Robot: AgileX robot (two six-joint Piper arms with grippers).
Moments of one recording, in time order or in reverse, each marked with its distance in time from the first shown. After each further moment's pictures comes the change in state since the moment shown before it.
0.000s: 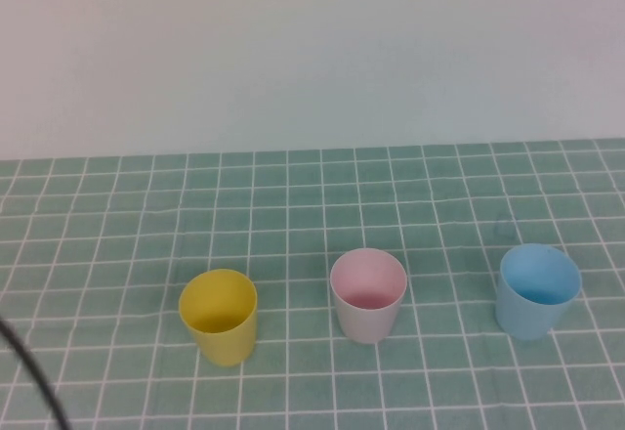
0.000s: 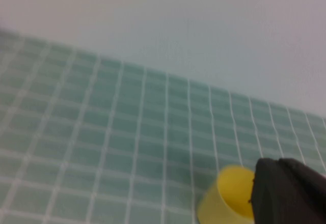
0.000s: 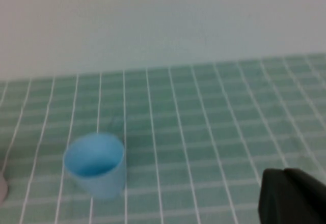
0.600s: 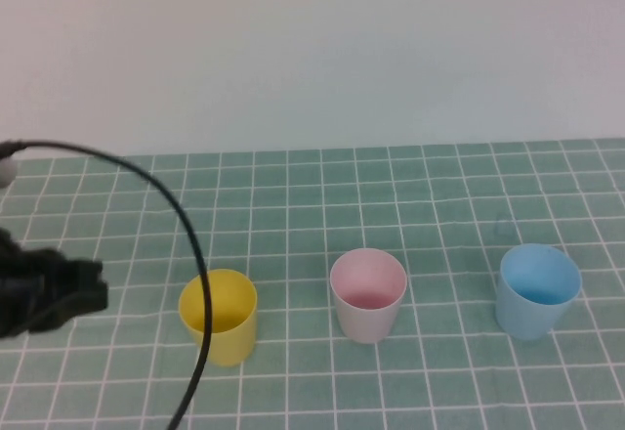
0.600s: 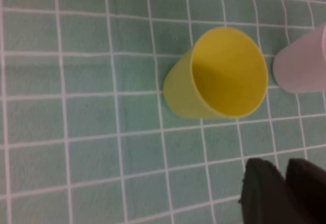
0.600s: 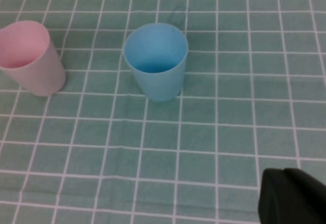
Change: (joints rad) right arm 0.002 0.061 -0.010 0.214 0.276 -0.208; left arm 0.000 0.658 -0.180 -0.356 0.212 0.424
